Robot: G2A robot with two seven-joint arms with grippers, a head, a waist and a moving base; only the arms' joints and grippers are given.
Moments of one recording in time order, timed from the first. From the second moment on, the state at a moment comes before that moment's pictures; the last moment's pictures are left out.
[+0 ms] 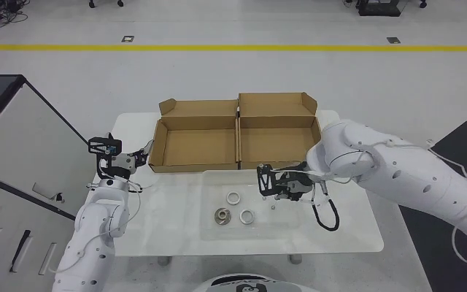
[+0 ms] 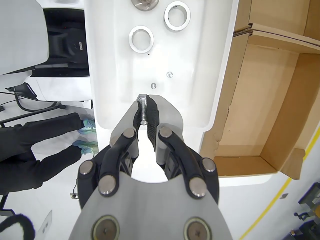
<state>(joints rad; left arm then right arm) 1.73 -1.15 -1.60 -1.80 1.33 0.00 0.00 -0.46 -0.69 0.29 -1.90 -0.31 -0.62 1.20</state>
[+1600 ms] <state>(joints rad) 1.73 -1.15 -1.60 -1.80 1.33 0.00 0.00 -0.36 -0.80 0.45 -1.71 0.97 -1.01 0.81</state>
